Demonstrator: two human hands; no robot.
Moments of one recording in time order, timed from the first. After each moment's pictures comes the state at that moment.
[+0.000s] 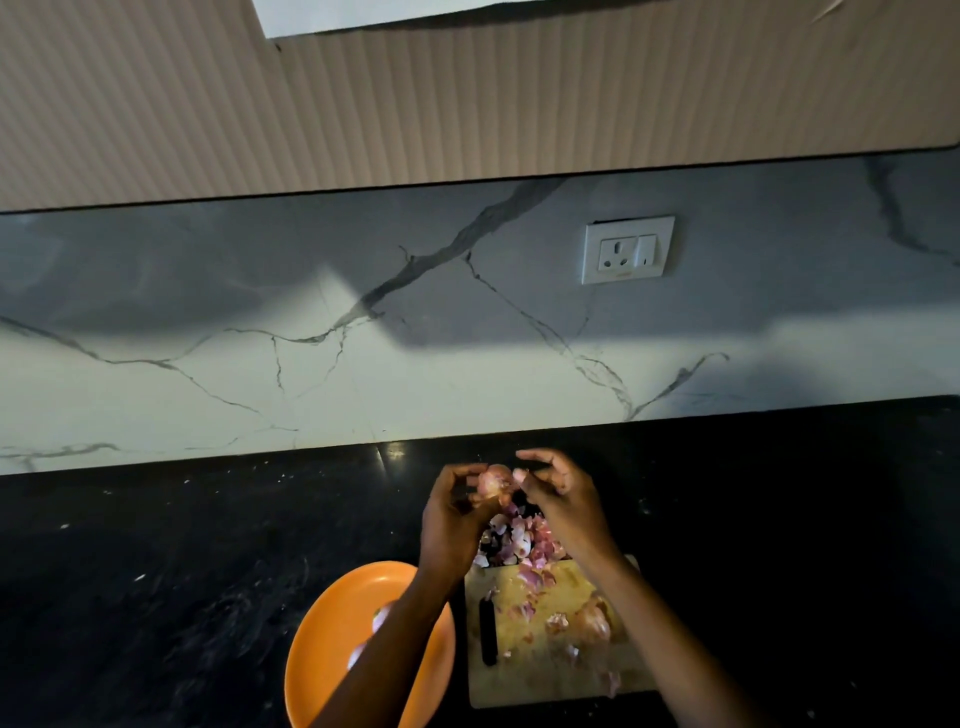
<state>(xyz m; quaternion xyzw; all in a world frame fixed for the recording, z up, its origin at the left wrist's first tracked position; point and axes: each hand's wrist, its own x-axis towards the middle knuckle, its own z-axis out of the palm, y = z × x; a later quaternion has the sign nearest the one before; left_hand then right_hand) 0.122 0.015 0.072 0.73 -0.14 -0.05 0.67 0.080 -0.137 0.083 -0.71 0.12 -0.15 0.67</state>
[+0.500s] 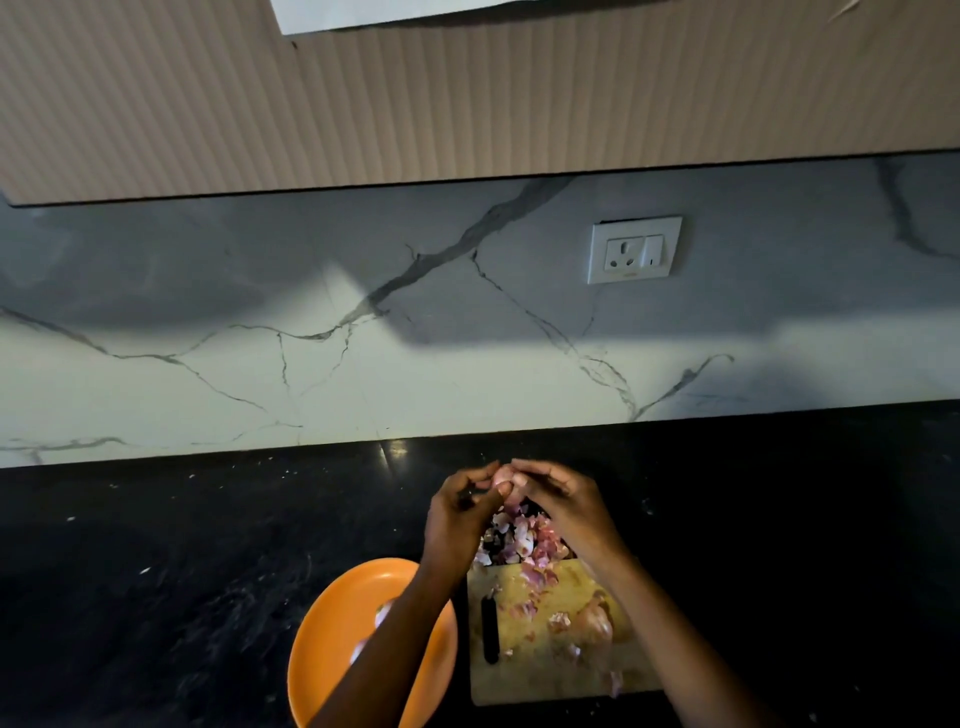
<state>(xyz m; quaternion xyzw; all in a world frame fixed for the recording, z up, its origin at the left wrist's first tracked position) 0.125 0.016 0.071 0.73 -0.14 -0.07 0.67 0.074 -0.140 0.084 -0.69 0.11 -0.08 0.71</state>
